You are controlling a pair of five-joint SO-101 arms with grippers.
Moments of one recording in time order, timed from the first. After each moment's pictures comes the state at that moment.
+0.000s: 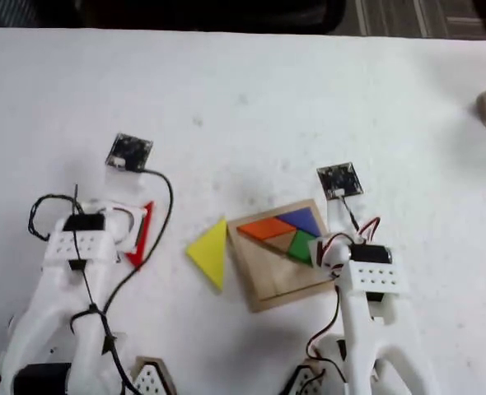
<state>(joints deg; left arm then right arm) -9.7 -27.9 60.3 43.2 -11.8 0.3 -38.4 69.3 44.7 18.1</state>
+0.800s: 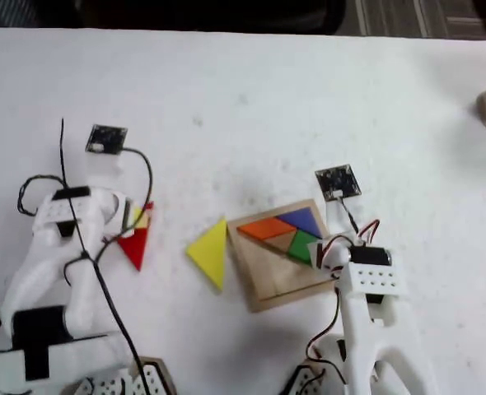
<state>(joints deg) -16.3 -7.7 47.0 44.9 -9.2 0.3 -38.9 70.3 44.7 18.1</state>
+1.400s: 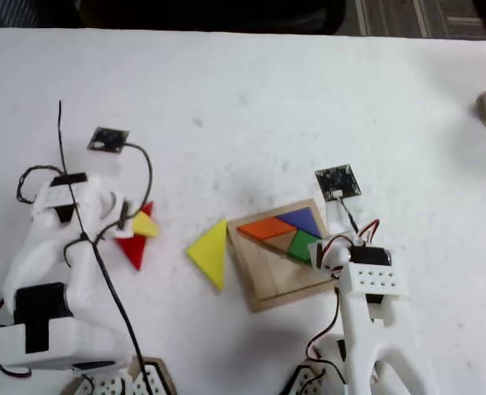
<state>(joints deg) -17.3 -0.8 39.8 53.2 -12.2 0.3 -38.9 70.3 44.7 18.1</state>
